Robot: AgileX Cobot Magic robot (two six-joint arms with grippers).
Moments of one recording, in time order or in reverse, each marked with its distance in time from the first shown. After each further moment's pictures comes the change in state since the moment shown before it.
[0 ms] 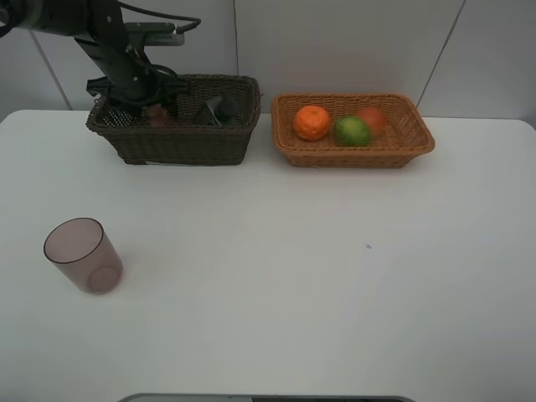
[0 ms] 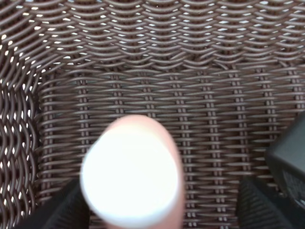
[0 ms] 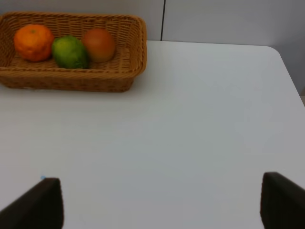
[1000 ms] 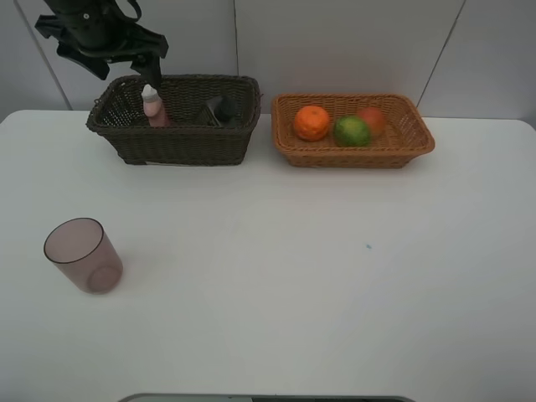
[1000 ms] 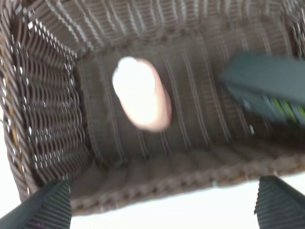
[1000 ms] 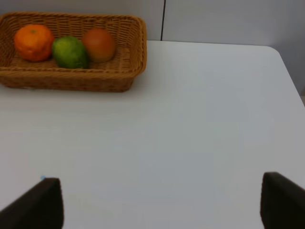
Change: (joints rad) left arm -0.042 -0.324 0.083 -0.037 0.297 0.237; right arm 0.000 0.000 0.000 0.000 0.000 0.000
